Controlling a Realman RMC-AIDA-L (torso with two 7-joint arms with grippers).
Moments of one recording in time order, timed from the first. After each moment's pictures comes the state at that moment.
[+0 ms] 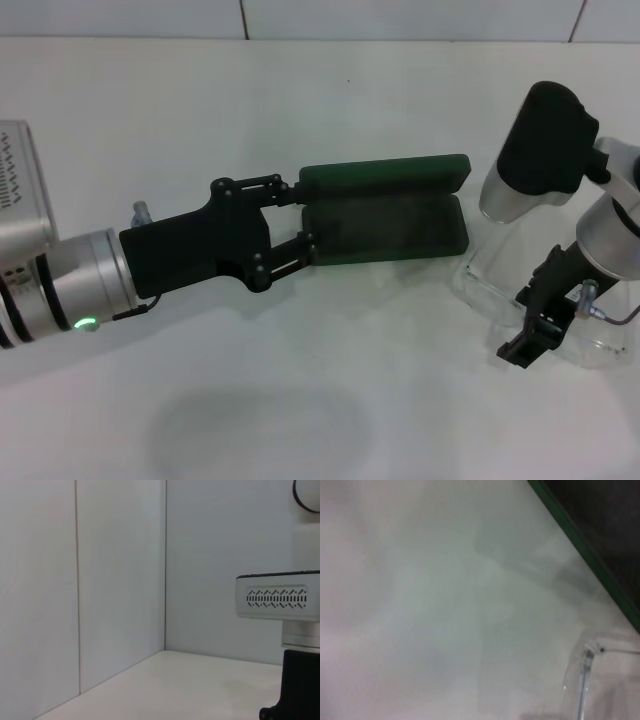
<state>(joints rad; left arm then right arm) -0.36 -2.08 1.28 0.62 1.33 1.40 -0.99 0.60 2.02 -1.68 -1.37 -2.54 -1.58 2.51</state>
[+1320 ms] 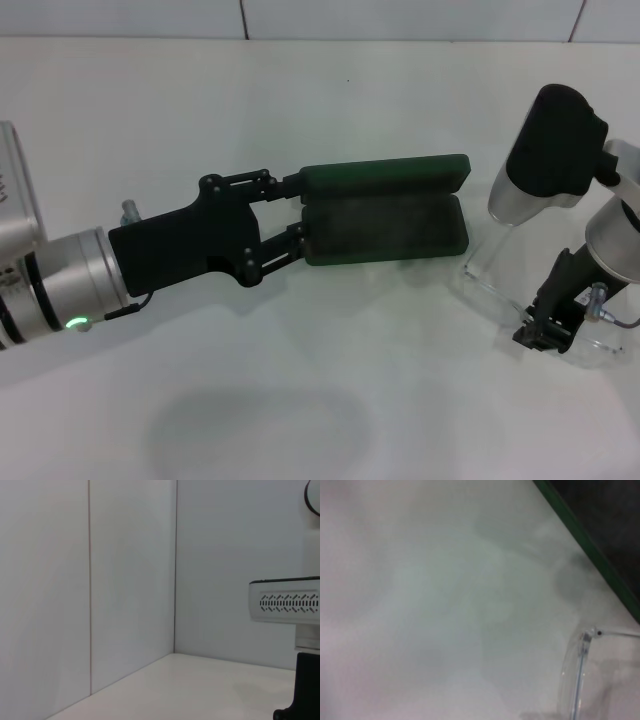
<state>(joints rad) -0.35 -2.08 1.25 0.62 1.33 1.40 -0.99 0.59 2.02 -1.67 -1.38 -2.54 -1.60 2.51</state>
